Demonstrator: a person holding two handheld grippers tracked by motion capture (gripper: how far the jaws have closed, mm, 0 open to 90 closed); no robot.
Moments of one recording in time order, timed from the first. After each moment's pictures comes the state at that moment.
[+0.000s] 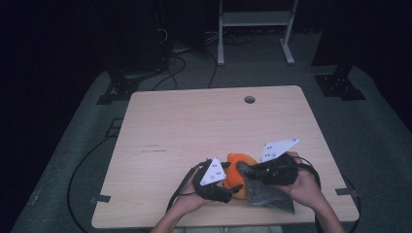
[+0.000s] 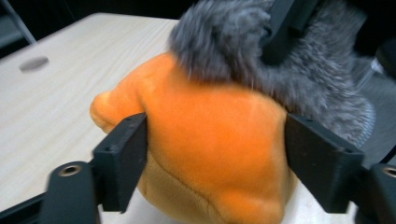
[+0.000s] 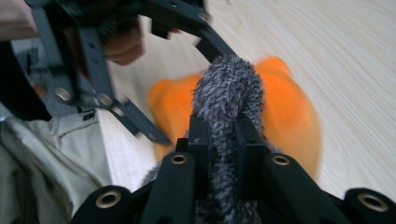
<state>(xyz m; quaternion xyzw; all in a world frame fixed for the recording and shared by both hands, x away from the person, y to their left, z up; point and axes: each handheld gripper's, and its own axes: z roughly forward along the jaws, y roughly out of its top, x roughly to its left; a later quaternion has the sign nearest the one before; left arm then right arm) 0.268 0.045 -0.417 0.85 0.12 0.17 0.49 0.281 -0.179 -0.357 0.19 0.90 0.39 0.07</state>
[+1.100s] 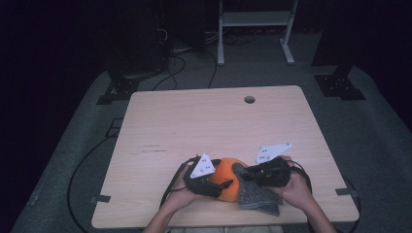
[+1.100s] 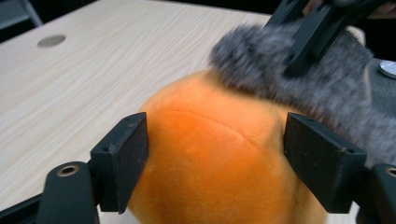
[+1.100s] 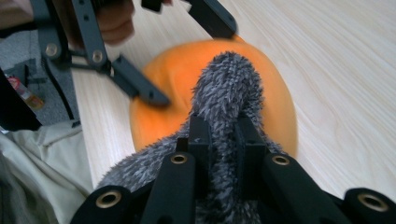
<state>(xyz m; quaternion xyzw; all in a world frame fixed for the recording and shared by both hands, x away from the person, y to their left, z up) 0.292 0.077 -0.429 0.84 0.19 0.14 0.48 0.293 -0.178 -0.391 0.22 0.89 0.40 0.07</state>
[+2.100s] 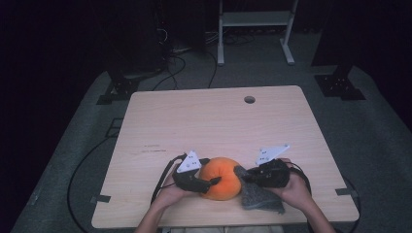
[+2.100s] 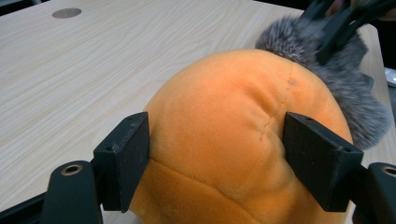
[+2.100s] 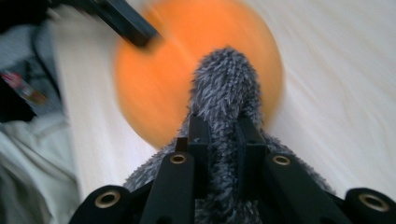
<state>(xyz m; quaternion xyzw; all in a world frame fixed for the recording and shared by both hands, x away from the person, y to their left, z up) 0.306 0.105 -0.442 0.84 0.21 0.12 0.49 0.304 -0.186 -0.417 0.24 0.89 0.38 0.04</state>
